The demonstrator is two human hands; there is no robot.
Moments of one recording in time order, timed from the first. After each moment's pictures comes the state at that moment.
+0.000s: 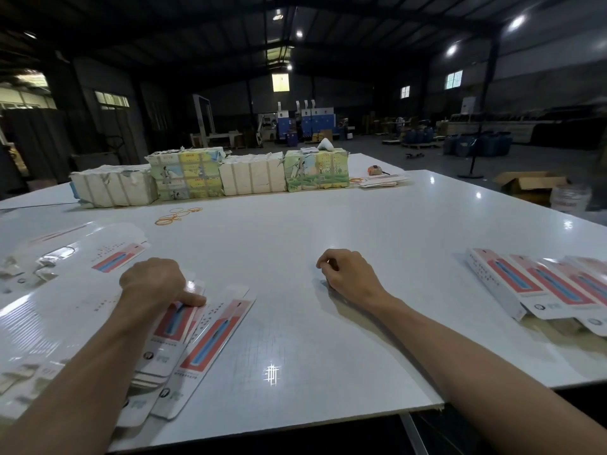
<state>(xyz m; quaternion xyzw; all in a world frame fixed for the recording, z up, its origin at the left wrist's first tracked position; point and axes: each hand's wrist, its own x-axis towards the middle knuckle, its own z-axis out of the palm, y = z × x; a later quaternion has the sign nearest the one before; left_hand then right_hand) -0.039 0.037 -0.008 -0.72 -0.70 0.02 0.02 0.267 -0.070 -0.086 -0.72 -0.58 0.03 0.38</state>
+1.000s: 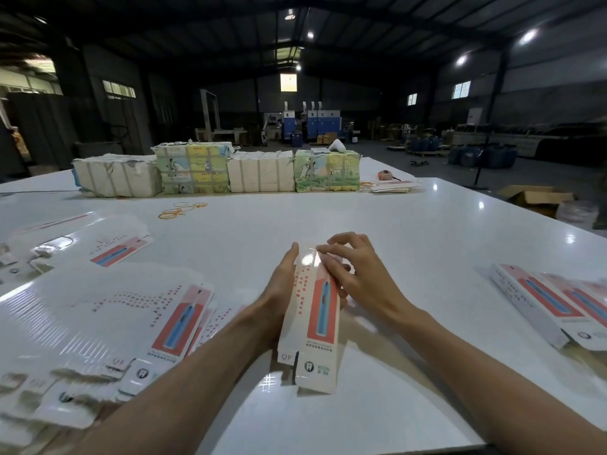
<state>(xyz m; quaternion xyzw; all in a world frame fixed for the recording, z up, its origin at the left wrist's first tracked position) 0.091 0.010 -0.077 -0.59 -0.27 -0.27 -0.72 0.259 -0.060 -0.076 -0.60 -0.65 0.00 0.46</state>
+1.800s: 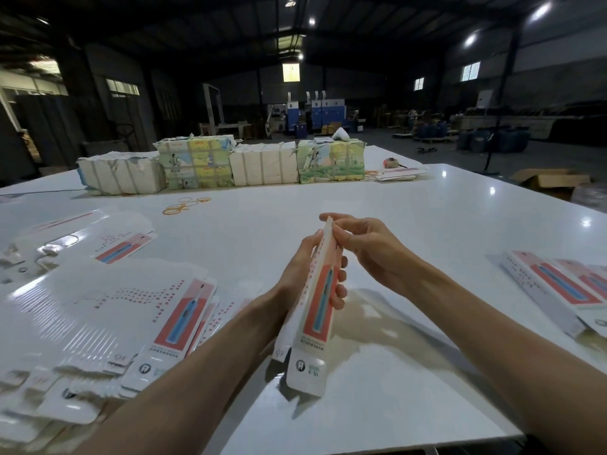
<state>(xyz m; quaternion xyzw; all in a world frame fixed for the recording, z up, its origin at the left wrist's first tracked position) 0.109 -0.006 -0.057 -0.60 -0.25 -0.22 -0.73 0.270 -0.064 -0.038 -0.45 -0.55 0.39 0.59</state>
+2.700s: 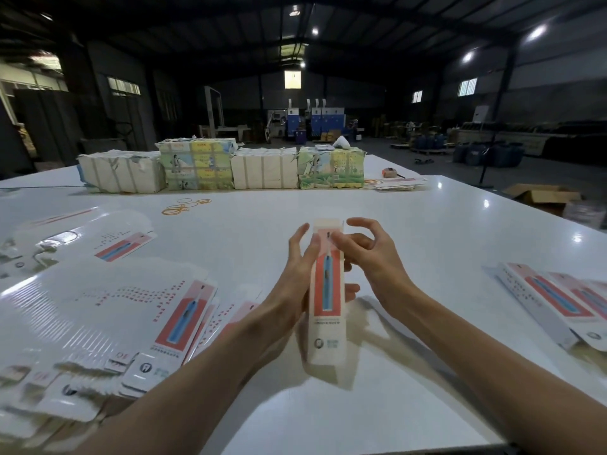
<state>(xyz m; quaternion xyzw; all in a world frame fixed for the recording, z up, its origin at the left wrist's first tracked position) 0.112 -0.002 -0.073 -0.63 -0.24 -0.37 -0.64 0.257 -0.063 -0.058 -0.51 -0.47 0.28 0.67</state>
